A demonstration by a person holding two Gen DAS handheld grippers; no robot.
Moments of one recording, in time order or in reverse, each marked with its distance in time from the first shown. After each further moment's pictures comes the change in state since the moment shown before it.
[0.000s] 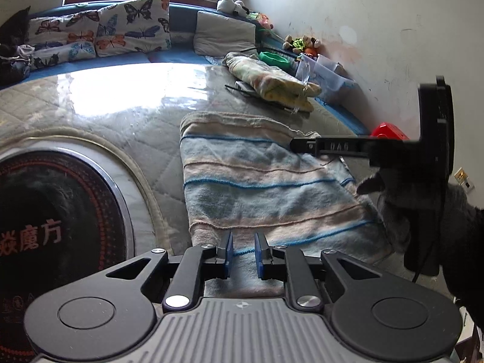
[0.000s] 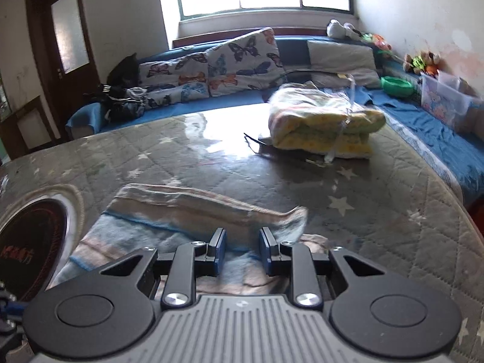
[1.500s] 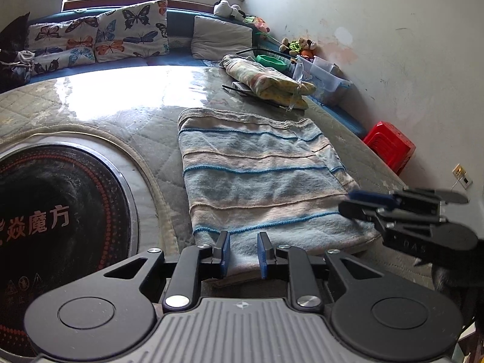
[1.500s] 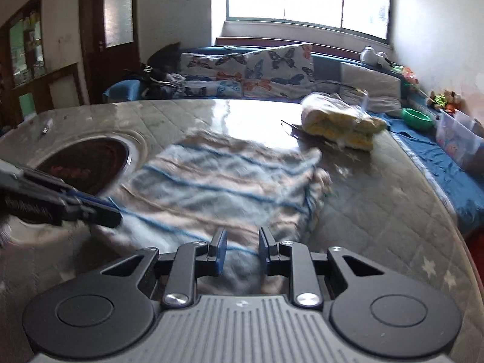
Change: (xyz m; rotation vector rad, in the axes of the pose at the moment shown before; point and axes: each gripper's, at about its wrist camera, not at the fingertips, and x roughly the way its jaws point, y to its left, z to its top) left arm -0.019 -0.006 -0.016 0.019 -0.019 0.003; right arm -0.102 0.024 -0.078 -0.193 -0.038 0.041
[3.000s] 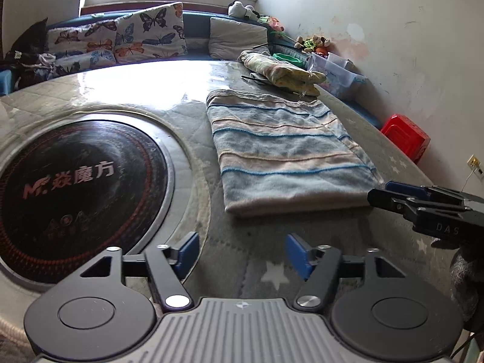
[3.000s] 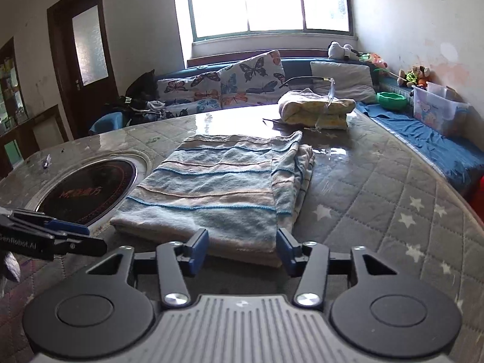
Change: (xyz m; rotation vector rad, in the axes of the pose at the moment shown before) left arm -0.046 -0.001 -0.050 0.027 -0.015 0.101; right arm -0.046 0.020 -0.040 0.164 -0.073 -0.021
